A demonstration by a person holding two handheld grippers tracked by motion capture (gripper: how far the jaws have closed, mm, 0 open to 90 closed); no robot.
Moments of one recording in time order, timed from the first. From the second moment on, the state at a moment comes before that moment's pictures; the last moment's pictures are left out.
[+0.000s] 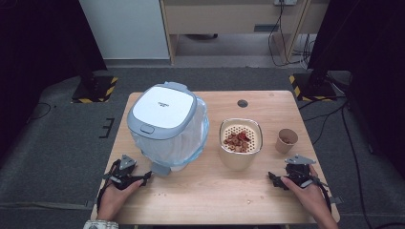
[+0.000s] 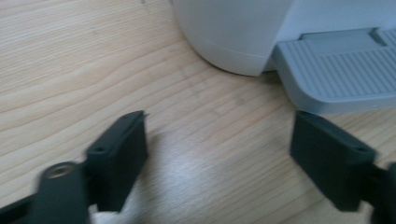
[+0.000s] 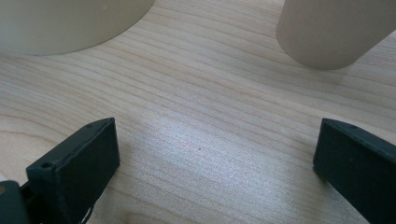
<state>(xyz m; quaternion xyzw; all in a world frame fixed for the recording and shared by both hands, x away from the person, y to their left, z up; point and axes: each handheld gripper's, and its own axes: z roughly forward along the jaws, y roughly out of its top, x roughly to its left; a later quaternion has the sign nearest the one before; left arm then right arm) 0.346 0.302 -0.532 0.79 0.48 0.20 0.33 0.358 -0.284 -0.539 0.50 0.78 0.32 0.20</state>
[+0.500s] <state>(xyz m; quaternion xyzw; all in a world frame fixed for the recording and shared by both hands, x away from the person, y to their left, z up) 0.336 0.300 -0.504 0.79 0.47 0.20 0.35 0.358 -0.284 -0.539 0.50 0.78 0.32 0.20</state>
